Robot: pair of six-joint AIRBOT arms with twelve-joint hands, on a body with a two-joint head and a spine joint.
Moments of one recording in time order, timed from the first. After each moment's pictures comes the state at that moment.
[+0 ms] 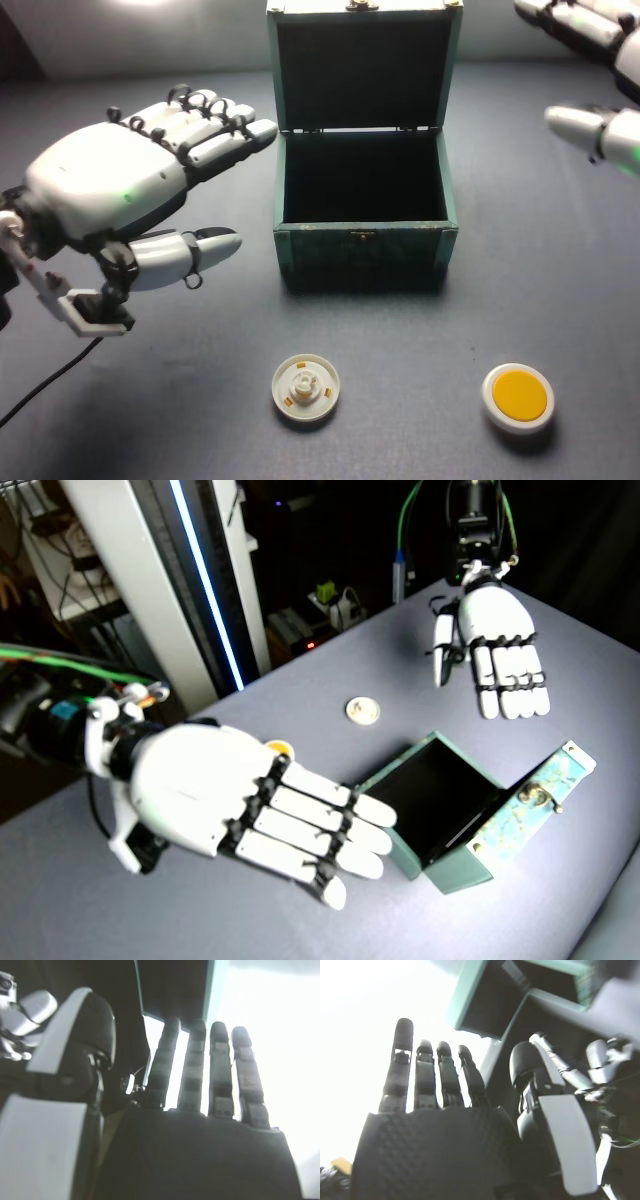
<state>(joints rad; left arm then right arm) 0.72 -1.03 1.20 0.04 -0.82 0.85 -0.56 -0.92 1.09 0.23 0.73 -1.23</state>
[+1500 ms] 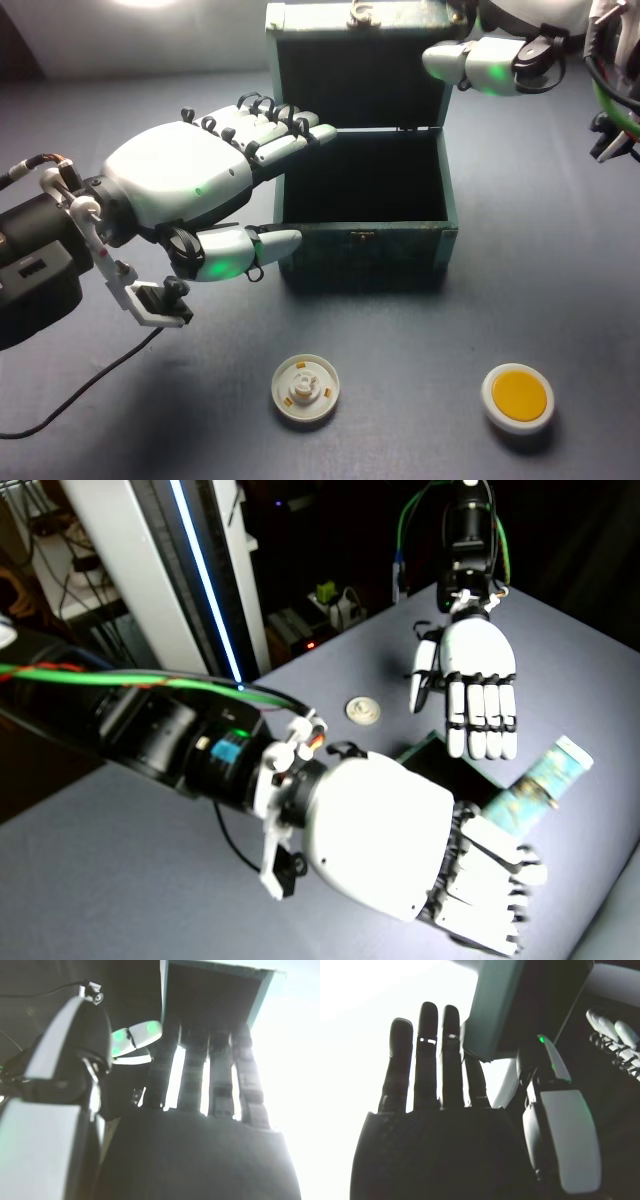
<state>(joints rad) 0.63 -1.15 1.28 0.14 -0.74 0.76 -0.32 -1.24 1.39 0.31 0.47 -1.22</state>
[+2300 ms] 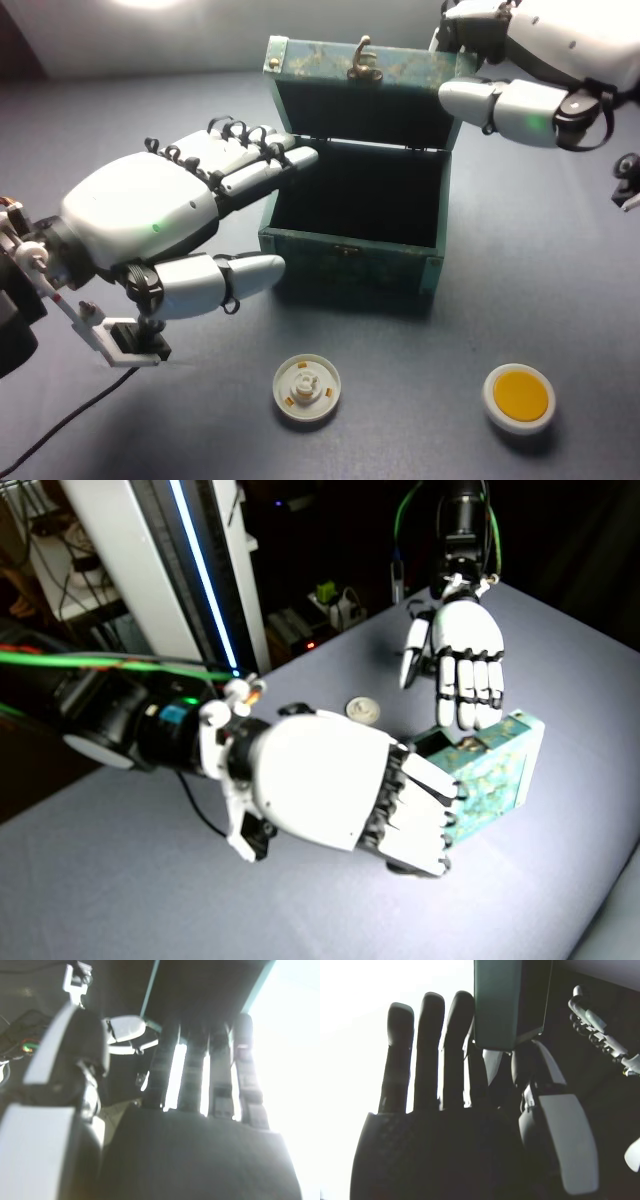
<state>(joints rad) 0.76 -1.08 1.19 0.09 -0.91 0.76 -0.45 -1.10 1.21 0.16 0.68 -1.05</state>
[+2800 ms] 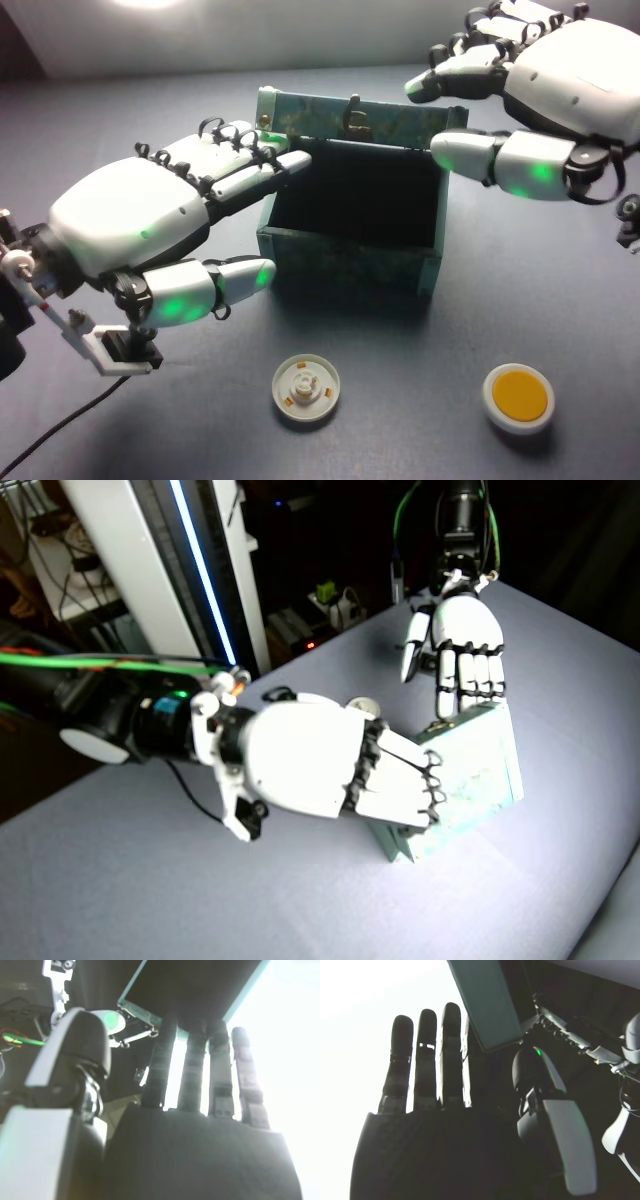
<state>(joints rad) 0.79 -1.05 1.16 0.08 -0.95 0.76 -0.53 -1.05 1.12 0.09 0.73 -1.02</state>
